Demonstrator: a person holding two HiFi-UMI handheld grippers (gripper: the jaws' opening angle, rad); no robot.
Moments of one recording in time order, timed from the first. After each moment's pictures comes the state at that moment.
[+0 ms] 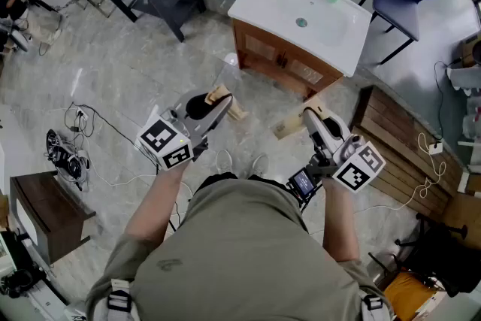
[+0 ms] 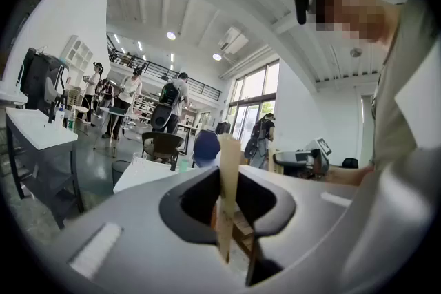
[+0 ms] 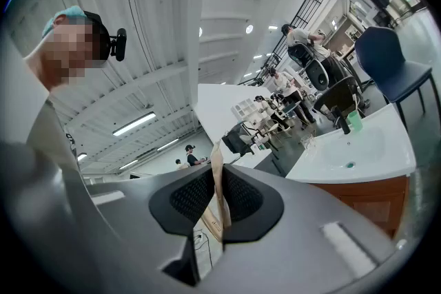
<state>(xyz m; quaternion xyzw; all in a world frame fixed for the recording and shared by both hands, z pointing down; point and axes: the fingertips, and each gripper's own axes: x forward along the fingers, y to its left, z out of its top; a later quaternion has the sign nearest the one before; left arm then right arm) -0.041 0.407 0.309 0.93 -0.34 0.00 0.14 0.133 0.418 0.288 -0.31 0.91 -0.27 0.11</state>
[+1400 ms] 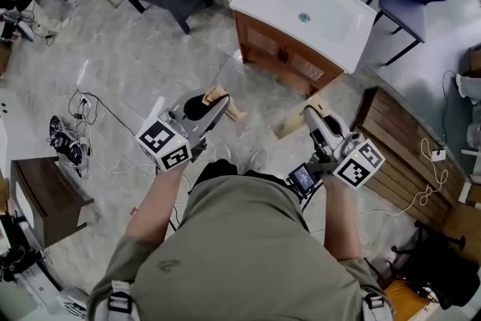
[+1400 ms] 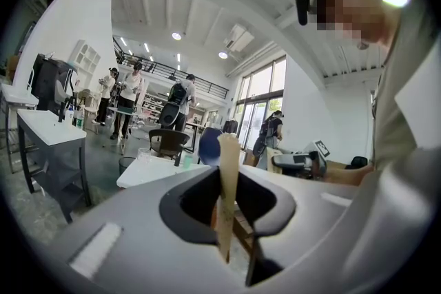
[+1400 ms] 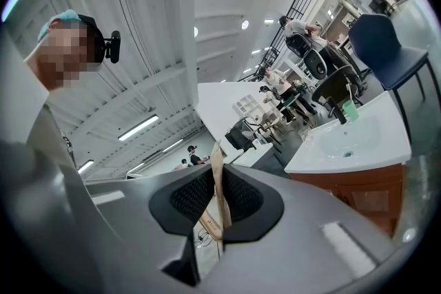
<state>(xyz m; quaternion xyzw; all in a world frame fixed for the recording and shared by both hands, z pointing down) -0.014 0.432 0.324 0.92 -0.37 0.01 0.14 0.171 0.425 0.313 -0.29 0.90 -0.30 0.11</state>
